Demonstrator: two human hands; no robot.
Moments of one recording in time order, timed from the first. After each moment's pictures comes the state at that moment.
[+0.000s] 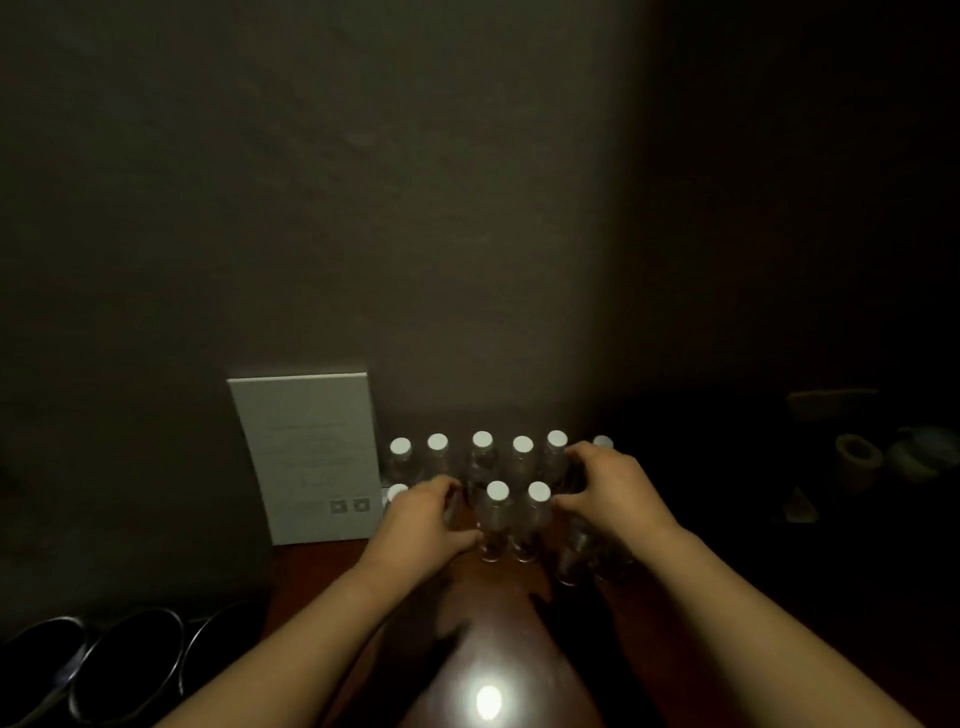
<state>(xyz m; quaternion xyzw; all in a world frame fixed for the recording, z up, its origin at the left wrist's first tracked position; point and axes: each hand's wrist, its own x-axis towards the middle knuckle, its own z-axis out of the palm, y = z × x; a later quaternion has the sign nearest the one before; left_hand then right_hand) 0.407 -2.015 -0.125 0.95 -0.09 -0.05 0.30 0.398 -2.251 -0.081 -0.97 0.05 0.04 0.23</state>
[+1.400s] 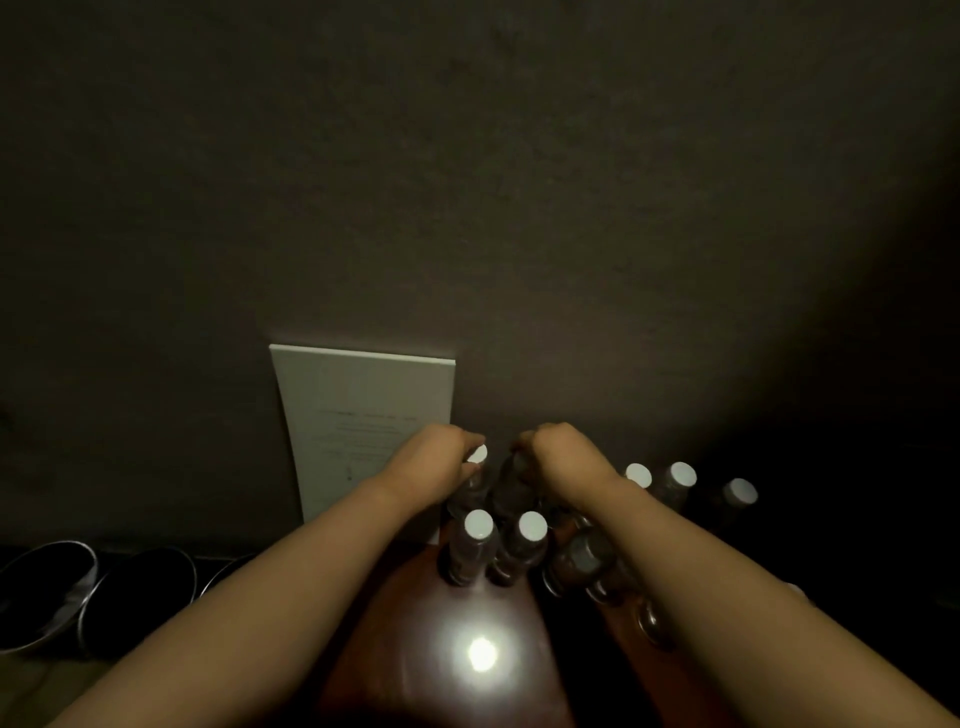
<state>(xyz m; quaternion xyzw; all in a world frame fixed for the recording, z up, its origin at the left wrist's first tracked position) 0.578 -1.923 -0.198 0.96 -0.17 -0.13 0.20 0.581 -2.116 -0.172 -0.97 -0.14 0.19 0.08</state>
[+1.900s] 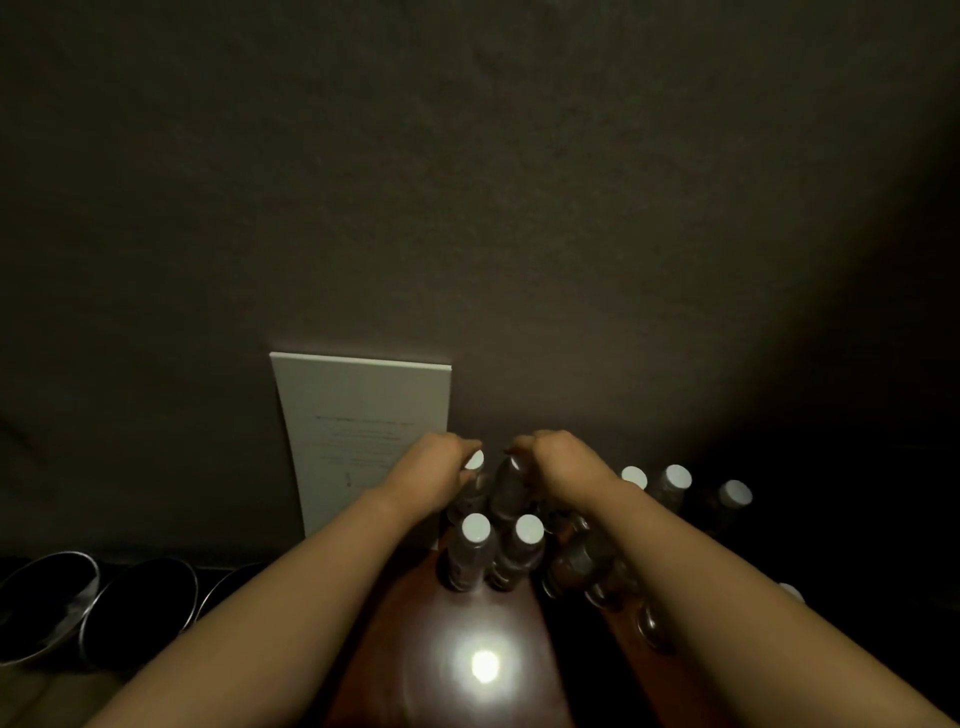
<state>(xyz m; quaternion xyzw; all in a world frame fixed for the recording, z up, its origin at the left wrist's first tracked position) 0.573 -1.929 -0.199 0.96 -0.16 -0.12 0.18 0.577 -2.127 -0.174 -0.97 -0.16 0.18 0.09</state>
